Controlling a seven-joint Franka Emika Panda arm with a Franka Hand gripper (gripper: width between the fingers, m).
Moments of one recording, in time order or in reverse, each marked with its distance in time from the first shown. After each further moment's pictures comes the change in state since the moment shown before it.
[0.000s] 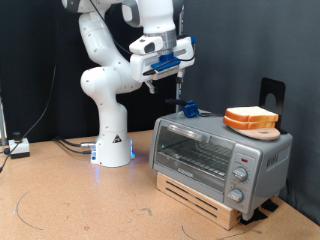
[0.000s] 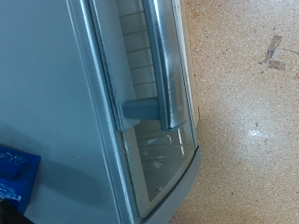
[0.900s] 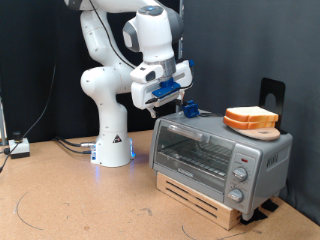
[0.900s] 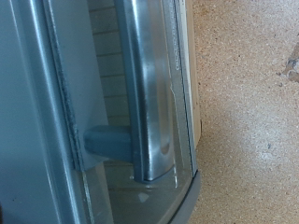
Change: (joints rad) arm 0.004 0.078 -0.027 -0.123 0.040 0.179 -0.120
